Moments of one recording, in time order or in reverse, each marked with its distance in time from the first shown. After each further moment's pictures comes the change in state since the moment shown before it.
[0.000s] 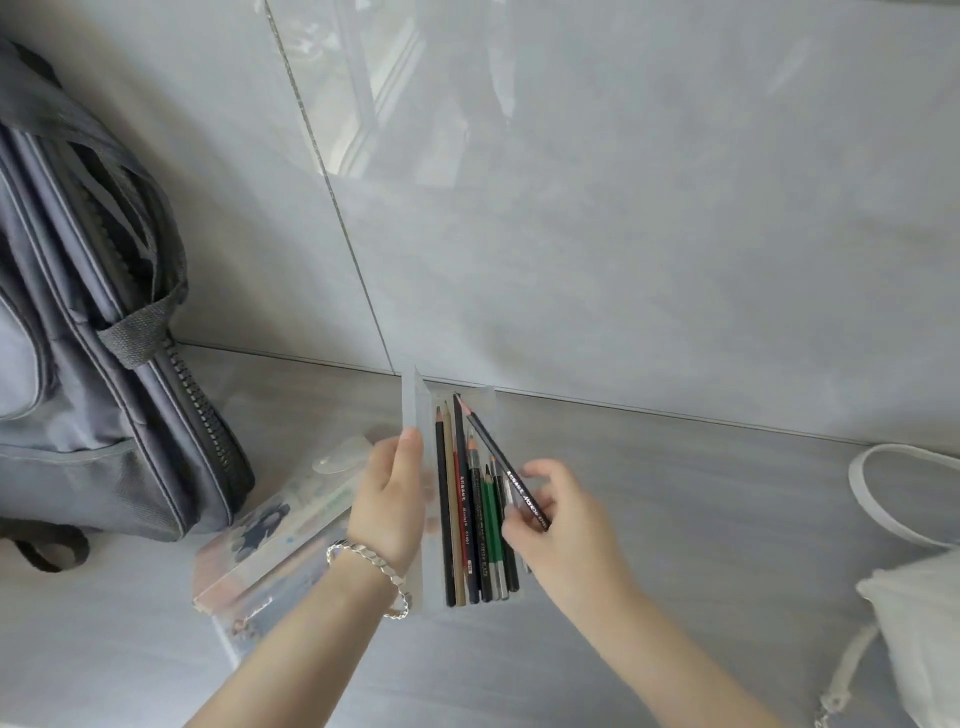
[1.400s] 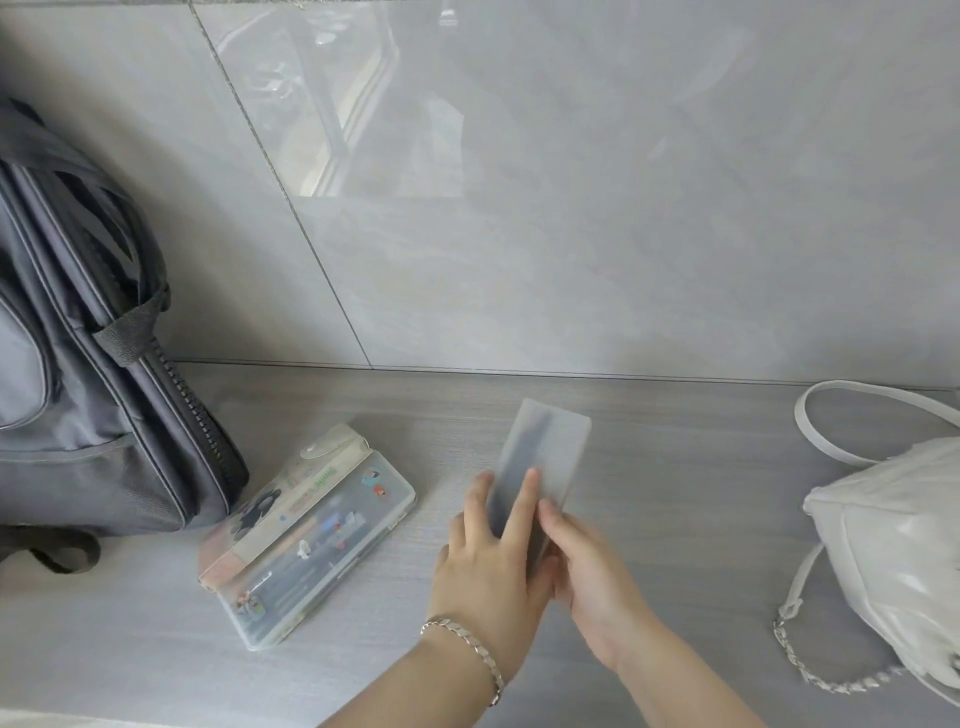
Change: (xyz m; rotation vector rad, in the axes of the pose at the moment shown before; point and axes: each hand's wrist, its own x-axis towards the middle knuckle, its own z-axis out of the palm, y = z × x) left_hand -0.084 -0.072 0.044 1.018 -0.278 0.642; right_hand -0.066 0.039 -0.014 0.883 -0.155 0.371
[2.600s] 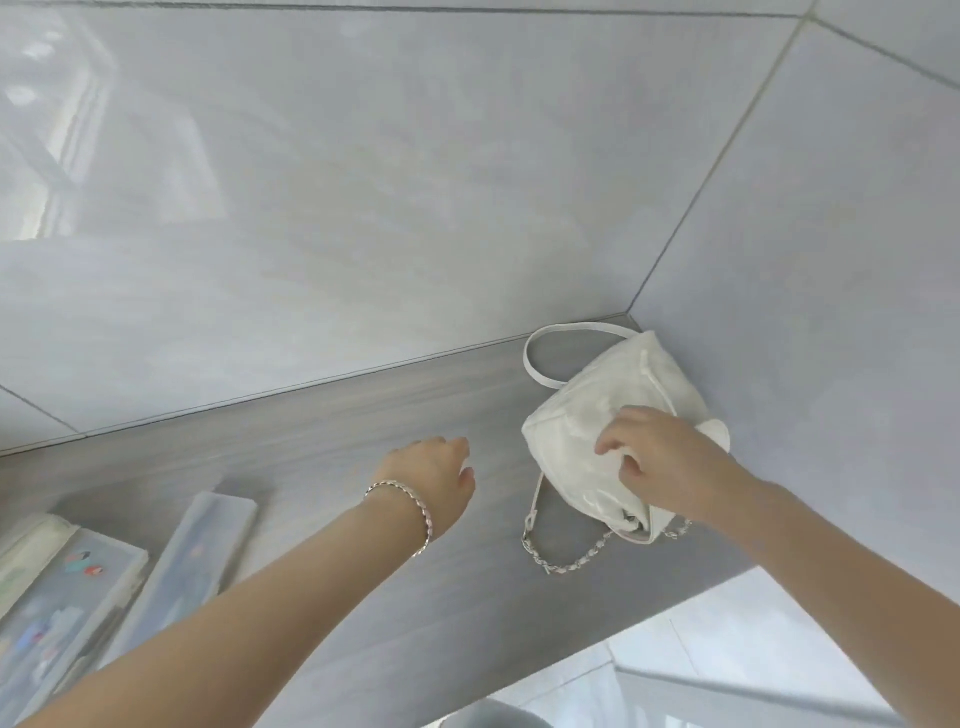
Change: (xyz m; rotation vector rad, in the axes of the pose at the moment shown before) left_hand 0.061 0.163 0.039 0.284 -0.301 0.380; right_hand -0.130 -0.091 -0.253 -1.587 0.486 -0.310
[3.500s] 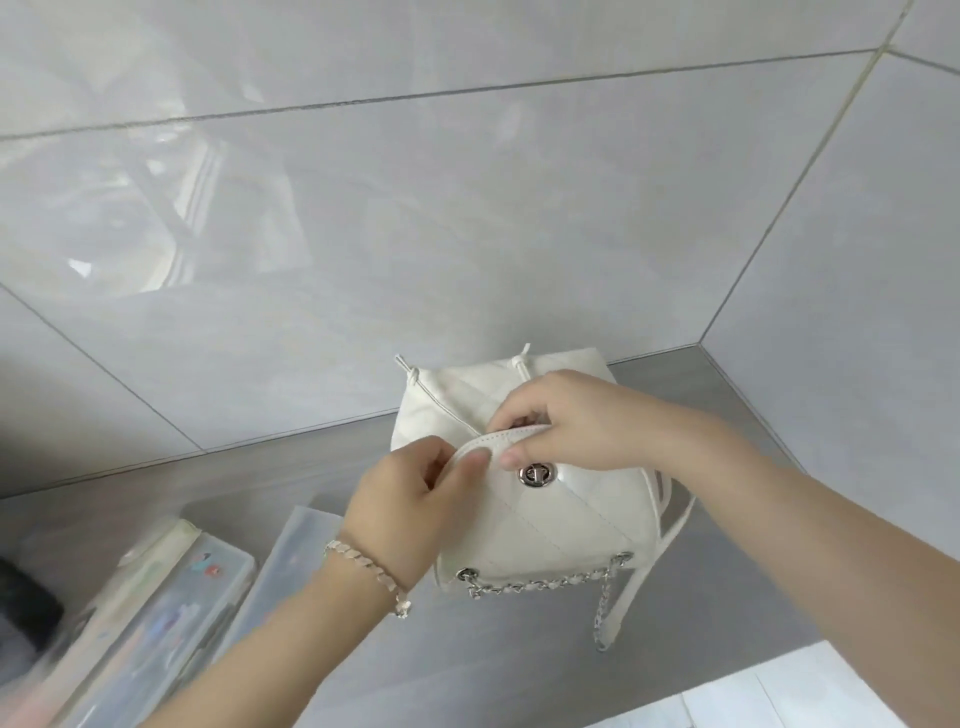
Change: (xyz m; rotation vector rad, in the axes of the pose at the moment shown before) left_hand -0.075 -0.037 -0.051 -0.744 0.461 -0.128; right_hand 0.047 -0.145 -0.063 0.390 -0.267 -0.343
